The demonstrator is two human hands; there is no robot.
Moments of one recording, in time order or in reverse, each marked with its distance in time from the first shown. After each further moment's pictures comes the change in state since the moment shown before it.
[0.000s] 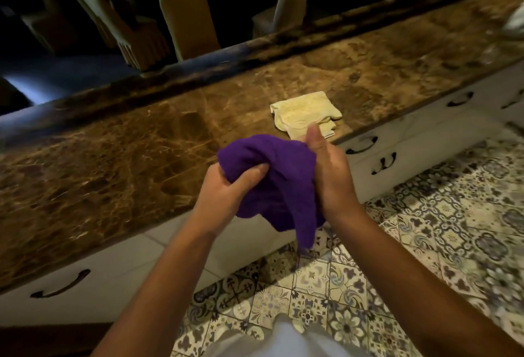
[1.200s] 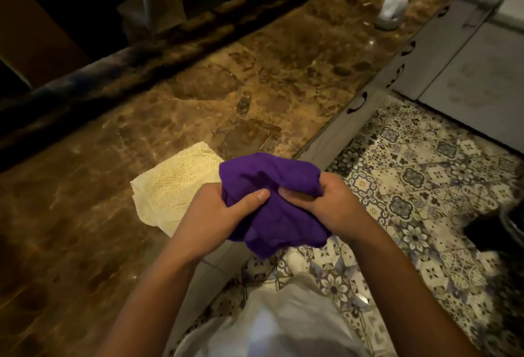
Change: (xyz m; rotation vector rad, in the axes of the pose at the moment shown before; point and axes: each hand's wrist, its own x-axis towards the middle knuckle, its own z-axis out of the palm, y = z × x) left_hand 0.251 -0.088 0.164 0.331 -0.397 -0.319; right_hand 0.172 0.056 -0.219 -0.071 0.105 0.312
